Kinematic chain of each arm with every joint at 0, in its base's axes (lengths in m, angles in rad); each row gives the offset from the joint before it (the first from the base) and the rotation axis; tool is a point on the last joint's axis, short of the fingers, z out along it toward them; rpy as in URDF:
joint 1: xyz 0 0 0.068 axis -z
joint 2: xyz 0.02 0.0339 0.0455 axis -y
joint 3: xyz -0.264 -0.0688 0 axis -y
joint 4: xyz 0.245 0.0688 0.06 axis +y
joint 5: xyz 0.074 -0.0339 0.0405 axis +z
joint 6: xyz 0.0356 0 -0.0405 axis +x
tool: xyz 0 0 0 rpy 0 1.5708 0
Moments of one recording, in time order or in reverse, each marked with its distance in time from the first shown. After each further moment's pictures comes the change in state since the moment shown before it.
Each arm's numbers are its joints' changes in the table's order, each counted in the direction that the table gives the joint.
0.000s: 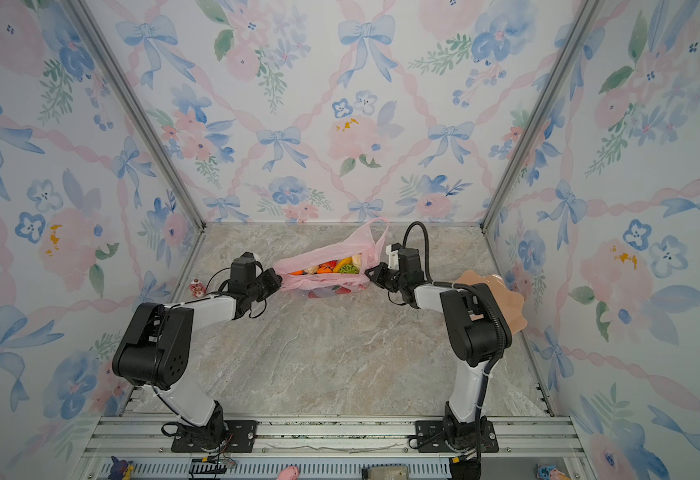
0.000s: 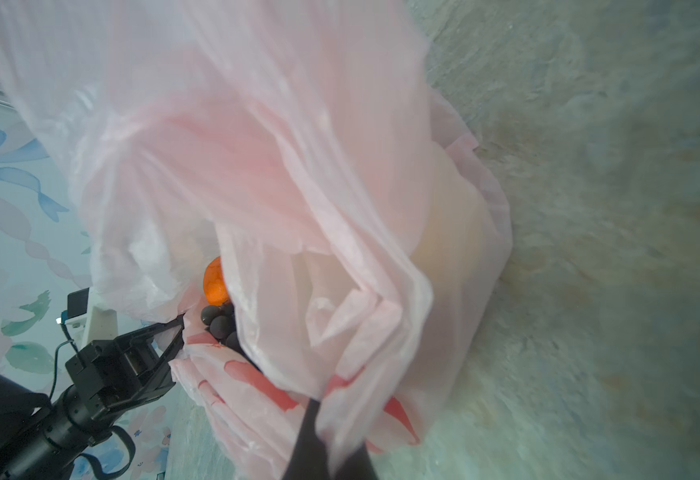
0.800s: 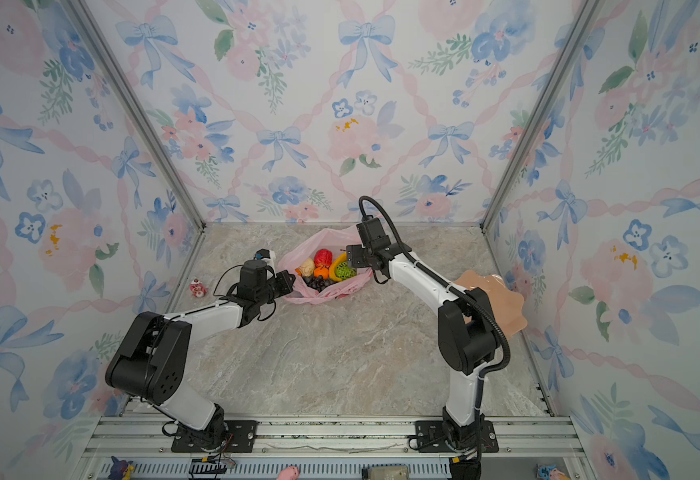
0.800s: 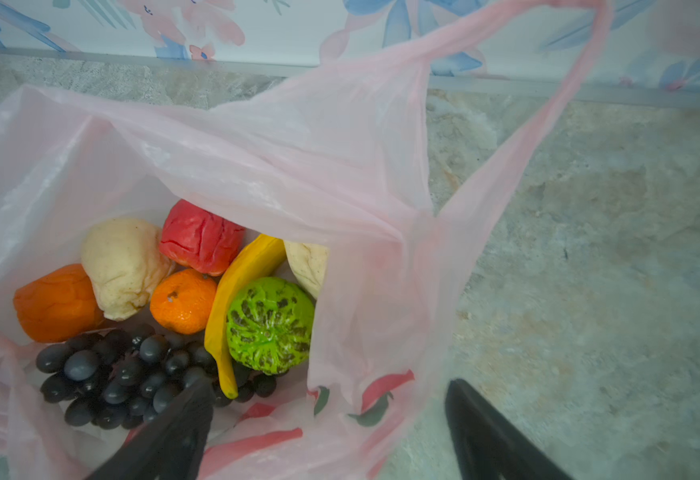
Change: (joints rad) left arm 0.137 0.071 -0.027 -0.035 0.024 0.118; right arm -0.220 -0.019 0.587 0.849 -0.692 -0.497
